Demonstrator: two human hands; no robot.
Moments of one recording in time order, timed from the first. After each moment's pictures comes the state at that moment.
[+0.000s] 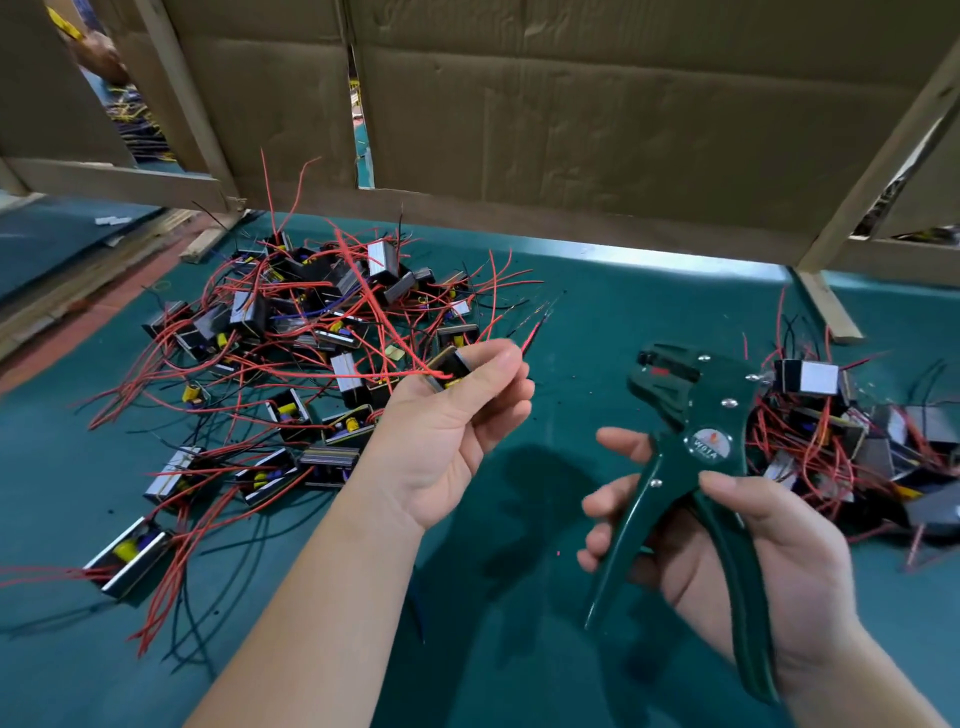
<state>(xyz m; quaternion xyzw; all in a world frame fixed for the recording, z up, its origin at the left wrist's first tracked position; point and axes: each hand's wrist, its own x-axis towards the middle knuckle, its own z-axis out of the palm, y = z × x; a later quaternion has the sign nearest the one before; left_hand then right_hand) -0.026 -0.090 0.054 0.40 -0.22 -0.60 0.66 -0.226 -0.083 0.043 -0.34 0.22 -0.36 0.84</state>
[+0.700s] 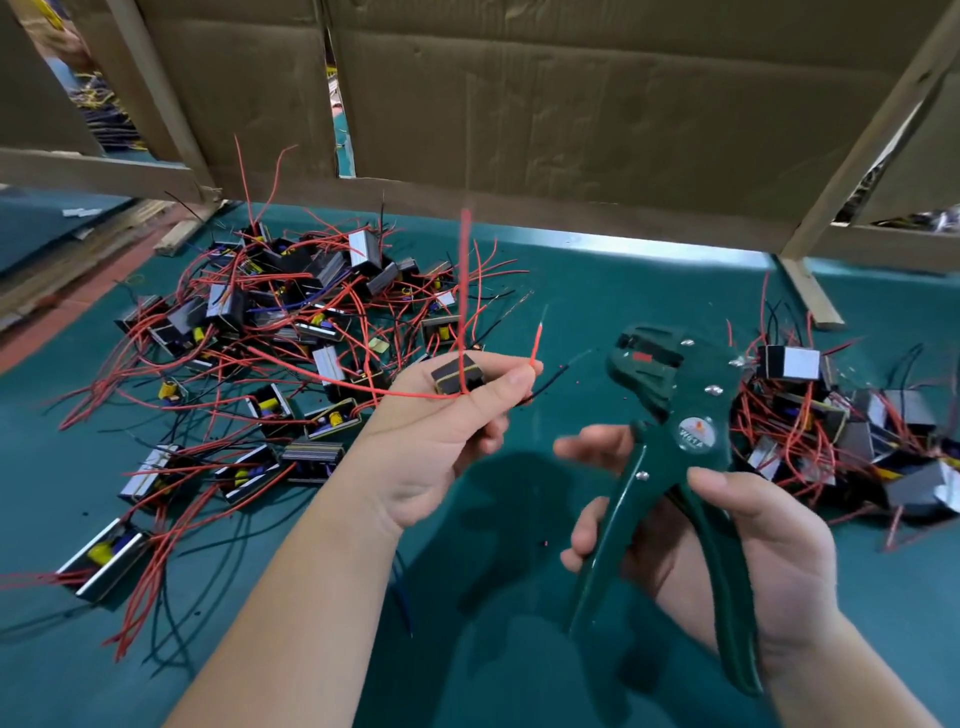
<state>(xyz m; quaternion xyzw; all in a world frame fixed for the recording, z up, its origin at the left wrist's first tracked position) -0.027 -0.085 0.050 0.43 -0.36 -0.58 0.59 -0.223 -0.080 0.045 -0.35 0.17 -0.35 0.85</state>
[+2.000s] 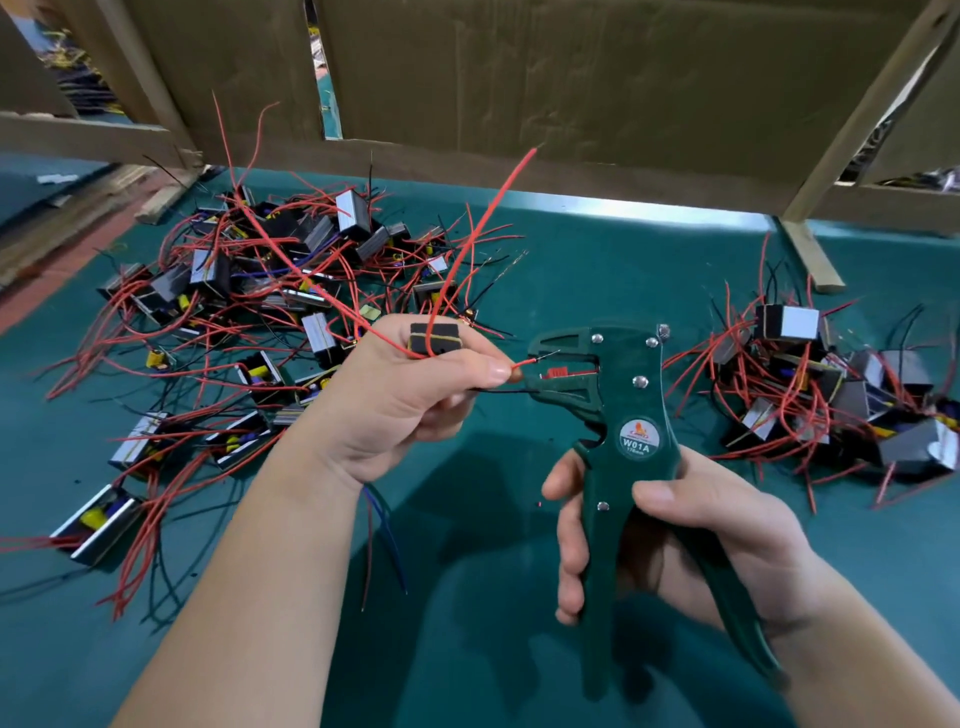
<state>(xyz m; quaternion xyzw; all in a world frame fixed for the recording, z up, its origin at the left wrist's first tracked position) -0.009 -0.079 0.056 0.43 -0.48 -0.56 0.53 -0.230 -0.077 0.041 -0.43 0.19 -0.20 0.86</state>
